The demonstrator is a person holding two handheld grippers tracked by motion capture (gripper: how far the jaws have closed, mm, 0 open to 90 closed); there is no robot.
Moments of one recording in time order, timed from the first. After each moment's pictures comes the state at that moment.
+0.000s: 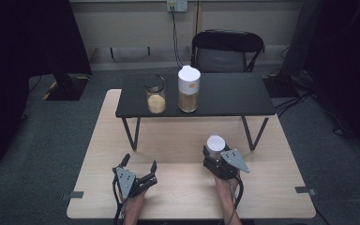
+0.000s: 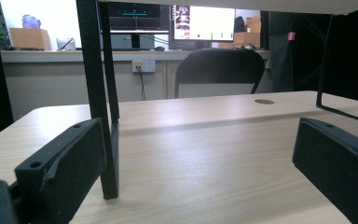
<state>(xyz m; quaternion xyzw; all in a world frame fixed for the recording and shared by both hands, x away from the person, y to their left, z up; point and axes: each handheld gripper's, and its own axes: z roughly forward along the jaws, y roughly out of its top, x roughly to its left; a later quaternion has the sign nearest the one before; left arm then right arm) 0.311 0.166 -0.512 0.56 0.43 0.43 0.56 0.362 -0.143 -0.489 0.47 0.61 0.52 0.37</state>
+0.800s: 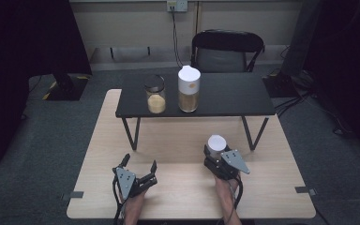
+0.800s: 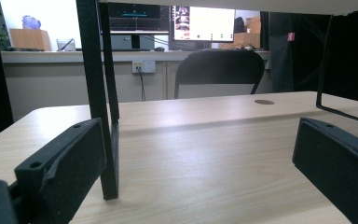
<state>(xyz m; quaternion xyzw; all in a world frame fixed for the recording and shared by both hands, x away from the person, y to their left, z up) 0.311 0.166 -0.512 0.56 0.43 0.43 0.56 0.360 -0.143 -0.488 0.47 0.60 0.52 0.38</state>
